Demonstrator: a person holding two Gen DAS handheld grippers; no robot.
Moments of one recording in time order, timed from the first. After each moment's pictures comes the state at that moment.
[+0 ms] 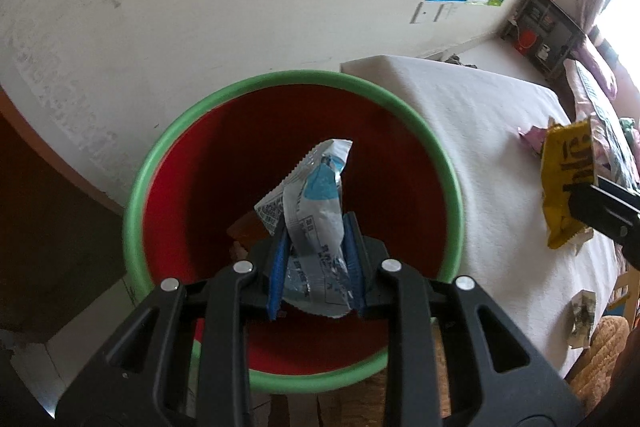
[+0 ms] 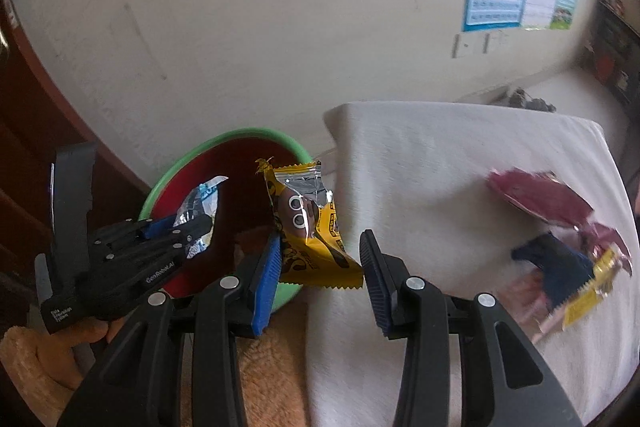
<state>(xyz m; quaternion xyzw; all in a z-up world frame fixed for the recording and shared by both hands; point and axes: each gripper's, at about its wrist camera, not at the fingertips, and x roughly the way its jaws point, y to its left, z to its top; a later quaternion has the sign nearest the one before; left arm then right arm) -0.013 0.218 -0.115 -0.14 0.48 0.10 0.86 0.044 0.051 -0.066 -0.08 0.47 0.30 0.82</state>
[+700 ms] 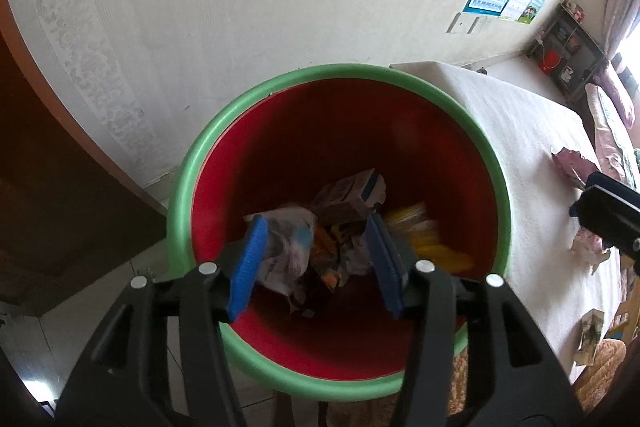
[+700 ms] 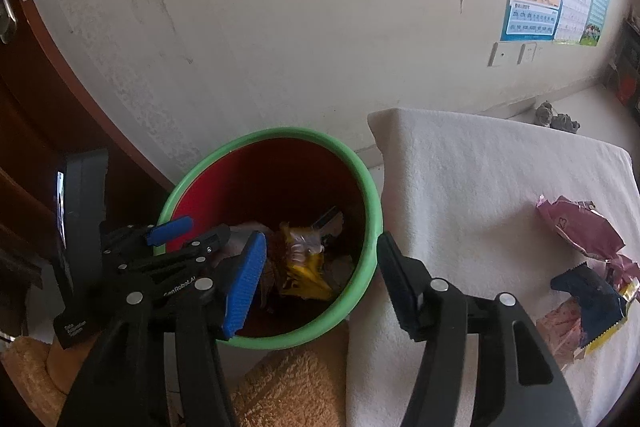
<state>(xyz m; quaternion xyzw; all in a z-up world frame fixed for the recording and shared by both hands) -0.026 0.250 -0.128 -0.17 0.48 0.14 0.85 0.039 0.089 -0.074 -0.09 0.47 0.33 0.81</state>
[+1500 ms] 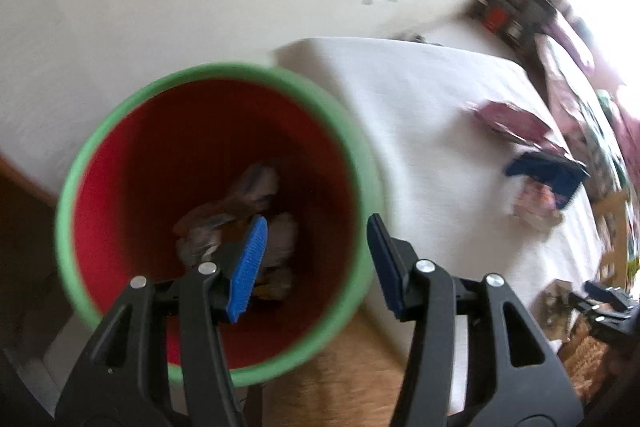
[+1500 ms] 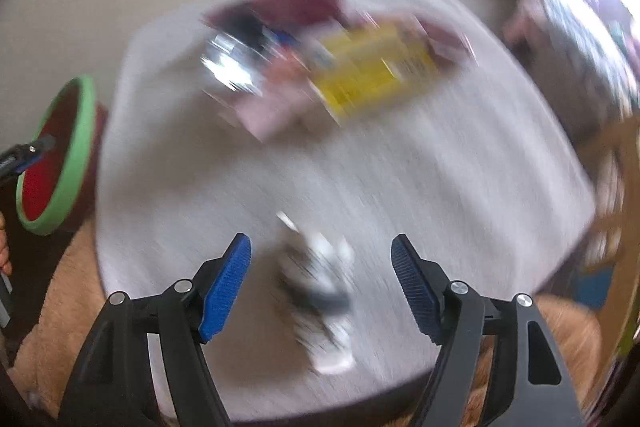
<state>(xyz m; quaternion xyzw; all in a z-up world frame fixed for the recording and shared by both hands) 0.018 0.145 -0.110 -0.12 0.50 0.02 0.86 0.000 -0.209 -0.143 0.00 0.59 0.06 0.80</state>
